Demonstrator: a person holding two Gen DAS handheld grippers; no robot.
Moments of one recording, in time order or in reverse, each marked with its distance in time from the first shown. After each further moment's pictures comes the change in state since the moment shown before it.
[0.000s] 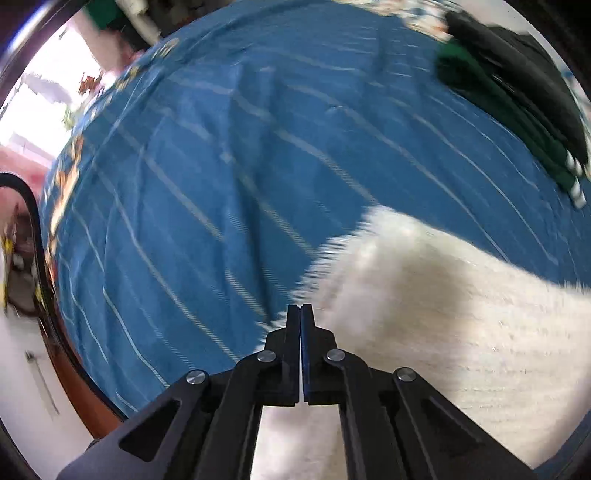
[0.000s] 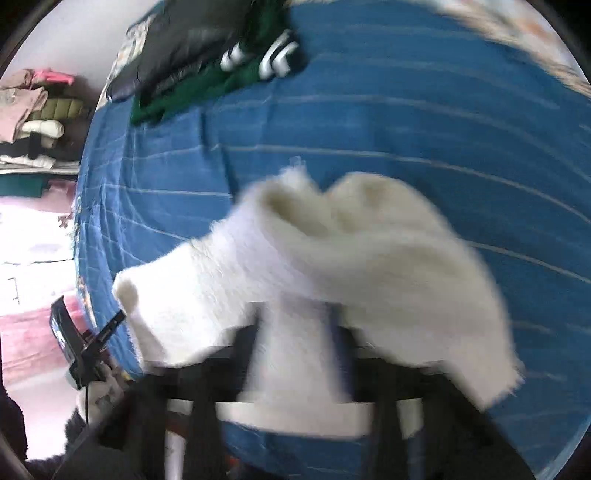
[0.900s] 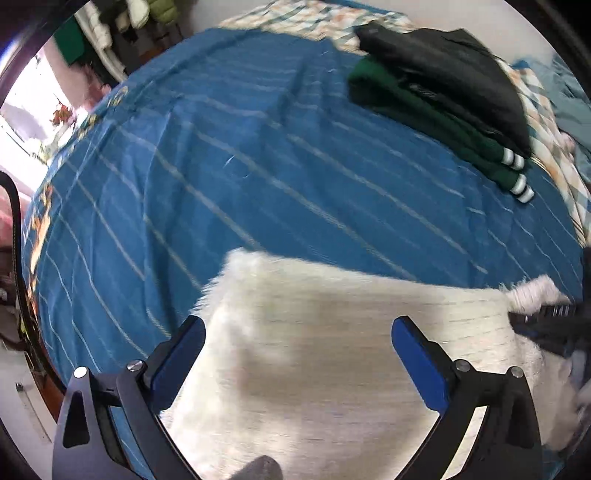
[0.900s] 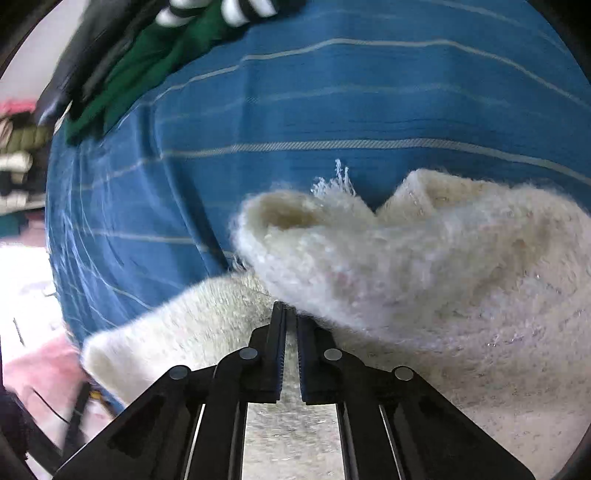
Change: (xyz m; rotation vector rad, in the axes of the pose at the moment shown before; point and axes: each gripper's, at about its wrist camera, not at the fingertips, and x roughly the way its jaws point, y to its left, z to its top) left arm -0.055 -0.101 -0.003 0.140 -0.119 -0.101; right arm 0.105 0.028 0.080 0.160 0.061 0.013
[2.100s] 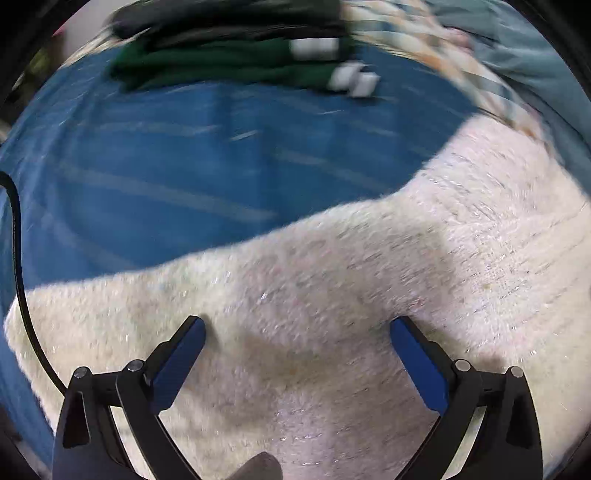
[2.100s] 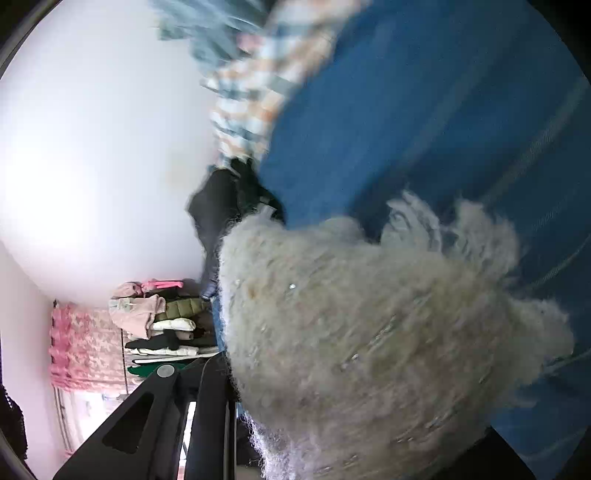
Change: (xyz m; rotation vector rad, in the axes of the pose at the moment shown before) left arm 0.039 -0.213 -0.028 0.334 0.085 -0.249; right arm -0.141 -0.203 -0.124 0.334 -0.589 0.713
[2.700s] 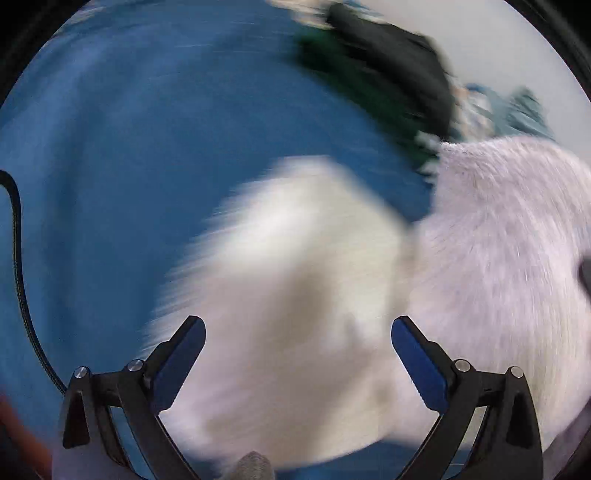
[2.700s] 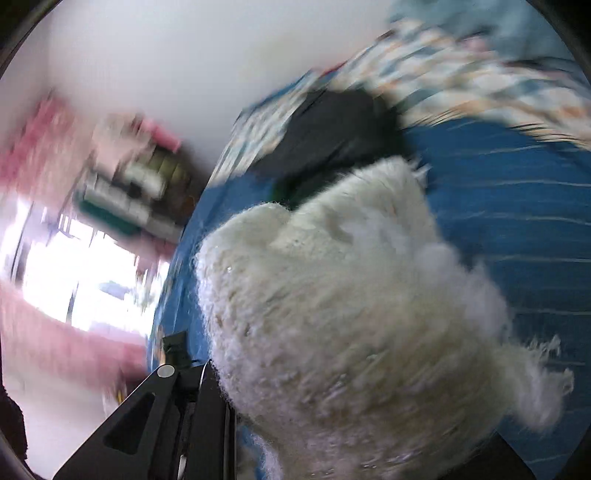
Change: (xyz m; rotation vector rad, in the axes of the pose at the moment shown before) left arm -0.103 0.188 -0.127 -0.521 -0.051 -0.130; right arm 0.099 0.203 -0.146 -0.706 0.304 -0.183
